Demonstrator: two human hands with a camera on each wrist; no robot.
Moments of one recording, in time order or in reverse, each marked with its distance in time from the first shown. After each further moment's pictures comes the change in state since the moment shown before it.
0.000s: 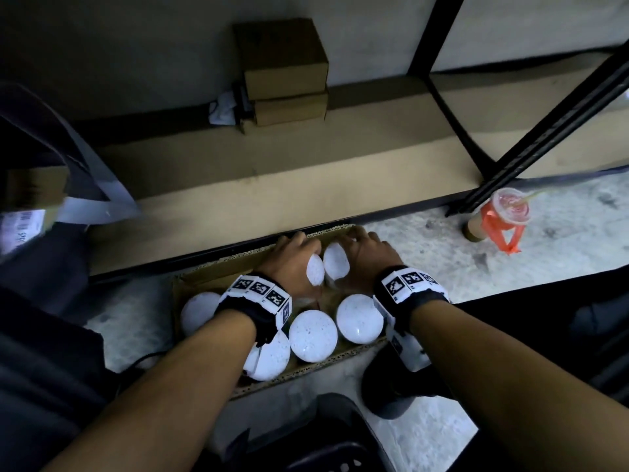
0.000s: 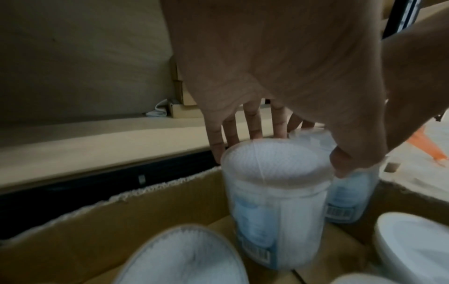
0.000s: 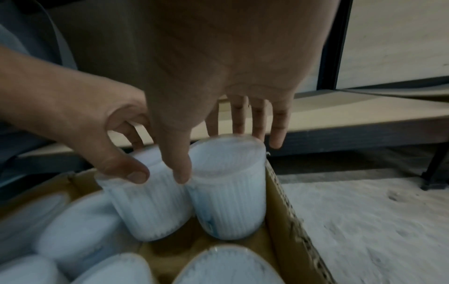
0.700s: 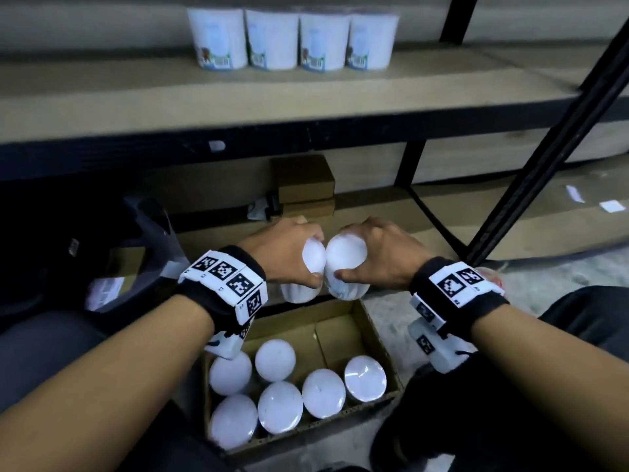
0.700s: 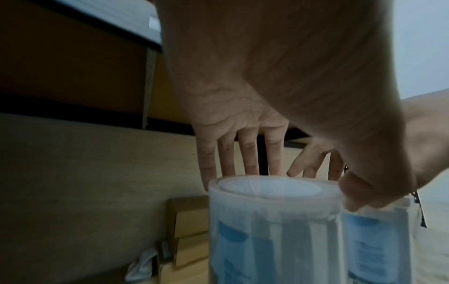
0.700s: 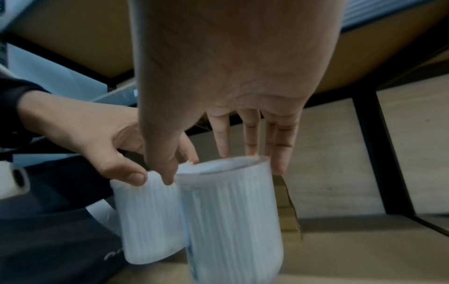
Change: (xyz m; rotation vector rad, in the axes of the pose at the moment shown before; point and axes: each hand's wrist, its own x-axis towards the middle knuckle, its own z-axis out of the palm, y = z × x) left_hand -0.095 0.050 -0.203 0.150 0.254 0.157; right_hand -0.111 -0.036 -0.189 0.097 0.340 -0.147
